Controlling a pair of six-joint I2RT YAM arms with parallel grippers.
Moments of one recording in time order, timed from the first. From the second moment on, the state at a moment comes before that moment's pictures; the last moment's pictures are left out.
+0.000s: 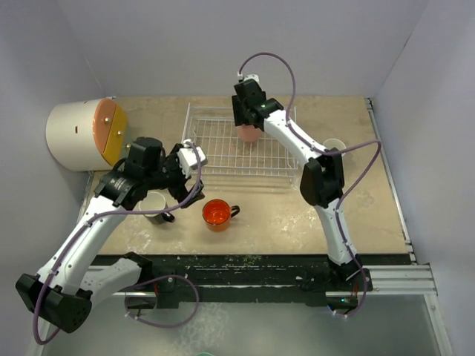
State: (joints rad) left arm -0.42 1.03 1.09 -0.76 0.49 0.42; right arm 0.56 2.31 2.23 -0.67 0.40 0.23
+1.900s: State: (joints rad) left arm -0.49 0.68 0.71 -0.11 0.65 1.77; right arm 0.60 1.35 1.08 0.15 -0.70 1.15
